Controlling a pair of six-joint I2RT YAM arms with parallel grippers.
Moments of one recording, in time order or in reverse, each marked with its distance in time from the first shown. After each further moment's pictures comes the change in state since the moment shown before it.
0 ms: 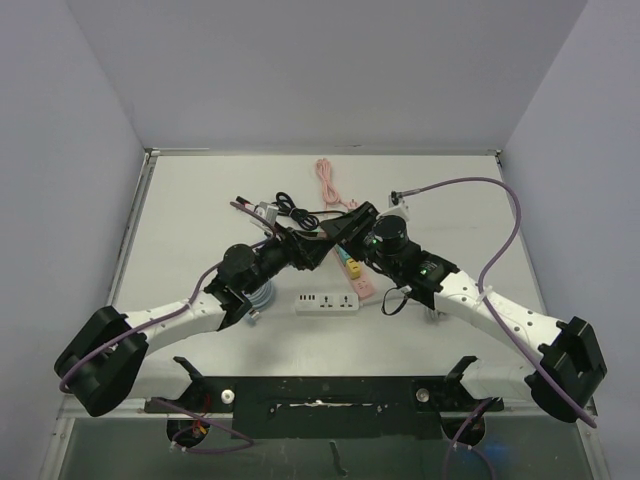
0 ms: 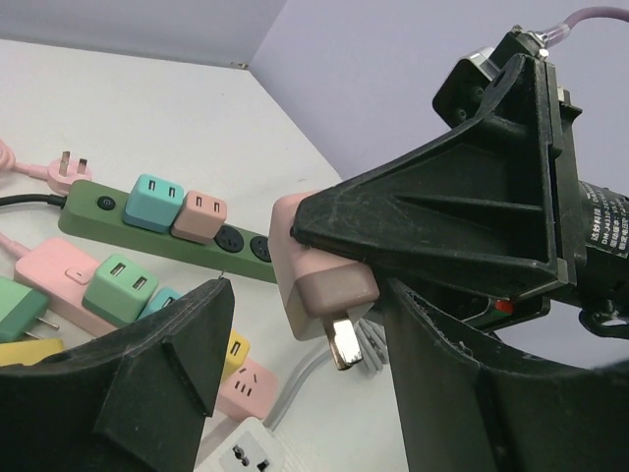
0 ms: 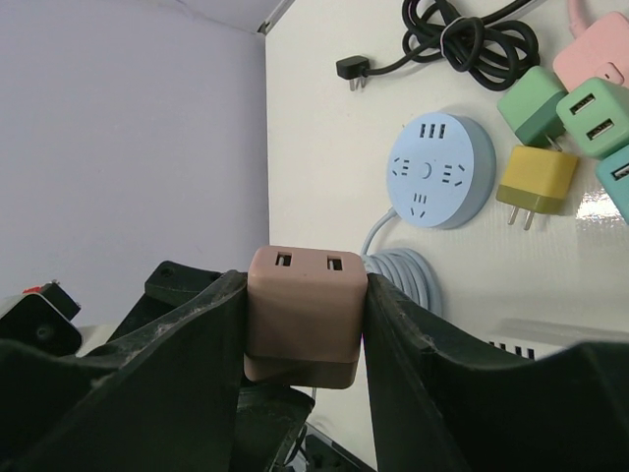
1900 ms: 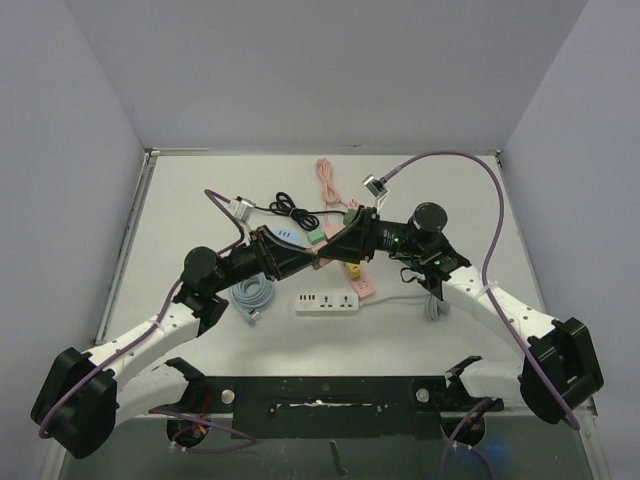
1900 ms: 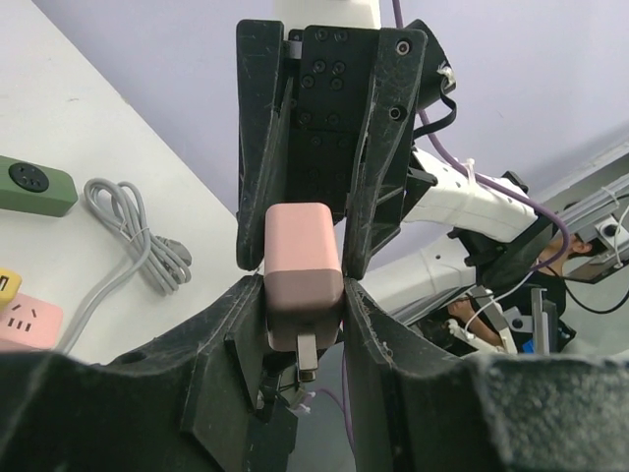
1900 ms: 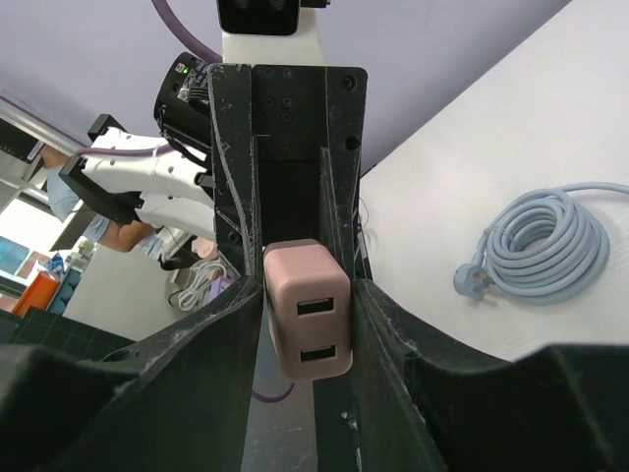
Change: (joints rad) left arm 0.146 -0.230 -0.037 -0.006 0.508 -0.452; right arm -0.229 0.011 -0.084 0.529 -1.111 -0.325
